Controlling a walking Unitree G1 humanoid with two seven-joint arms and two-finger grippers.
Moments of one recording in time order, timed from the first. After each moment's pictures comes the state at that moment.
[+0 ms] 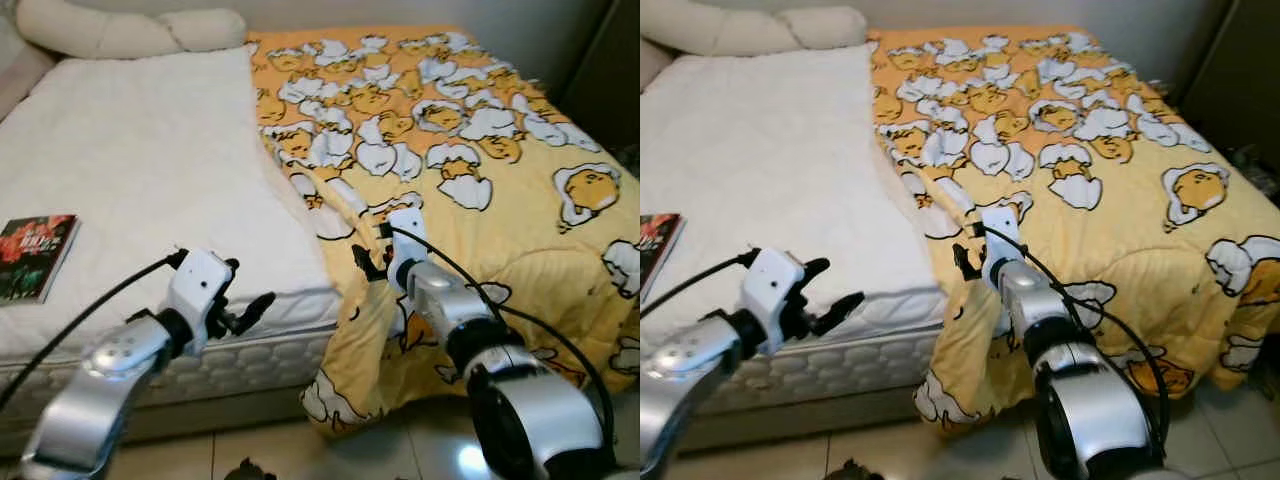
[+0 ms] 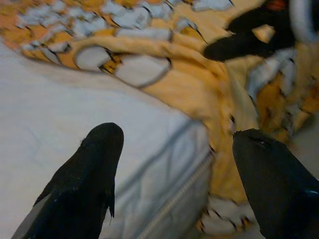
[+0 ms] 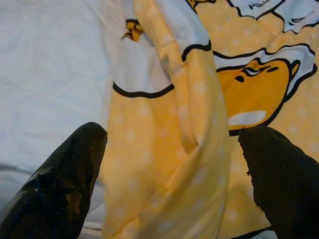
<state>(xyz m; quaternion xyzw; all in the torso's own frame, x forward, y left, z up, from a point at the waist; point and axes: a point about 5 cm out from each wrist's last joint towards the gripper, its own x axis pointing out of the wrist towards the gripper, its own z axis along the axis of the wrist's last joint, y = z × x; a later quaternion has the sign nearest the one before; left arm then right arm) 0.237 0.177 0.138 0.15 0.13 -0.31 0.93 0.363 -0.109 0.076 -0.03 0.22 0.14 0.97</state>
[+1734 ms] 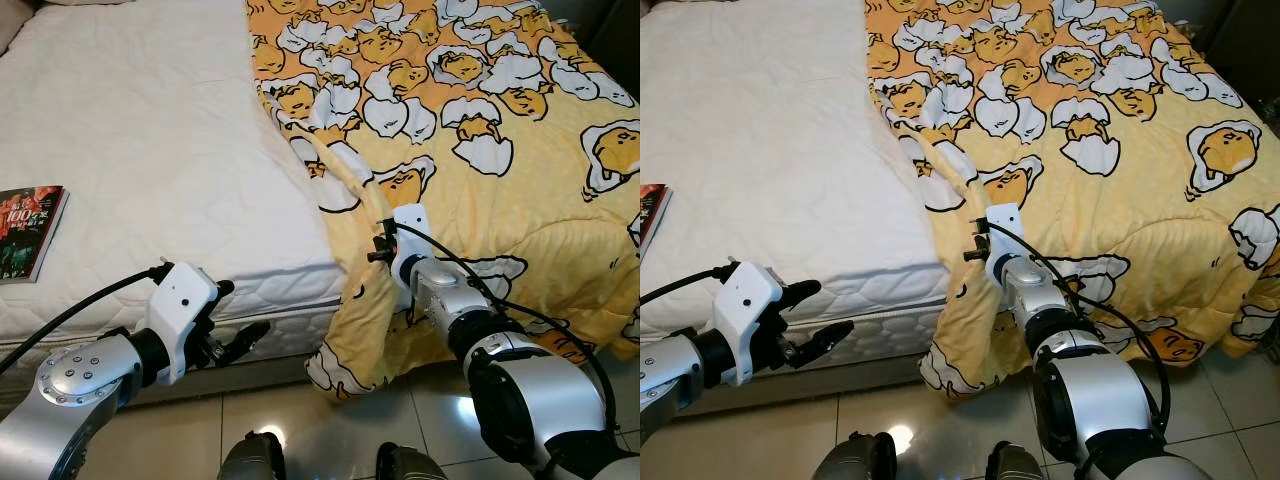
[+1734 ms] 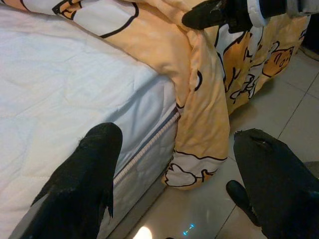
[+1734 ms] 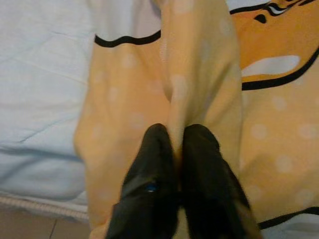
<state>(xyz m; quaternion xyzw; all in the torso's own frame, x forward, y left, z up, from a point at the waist) 0.207 0.182 0.153 0.14 0.18 -0.34 0.91 0.364 -0.114 0.075 -0.02 0.21 0.15 0.97</state>
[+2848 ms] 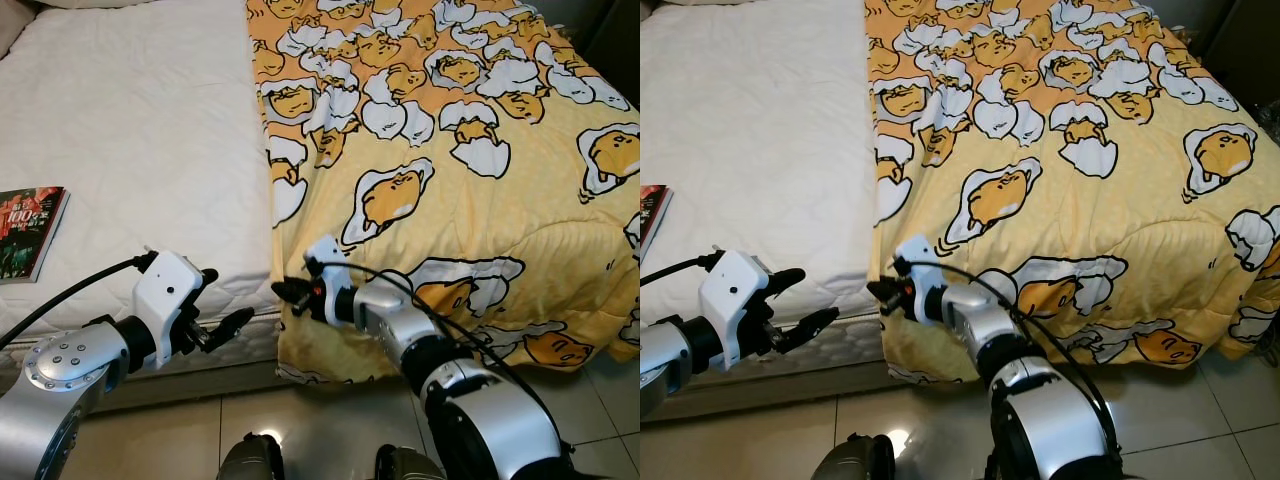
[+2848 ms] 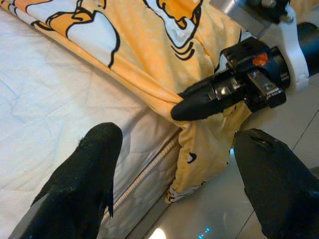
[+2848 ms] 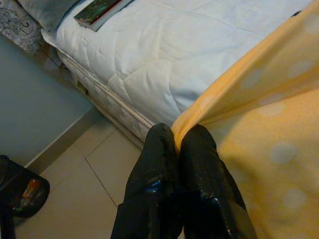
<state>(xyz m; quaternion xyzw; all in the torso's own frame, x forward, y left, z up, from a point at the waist) 0.219 0.198 0.155 0.16 0.17 -0.32 0.92 0.315 -0.013 0.061 0.04 0.21 0.49 0.84</state>
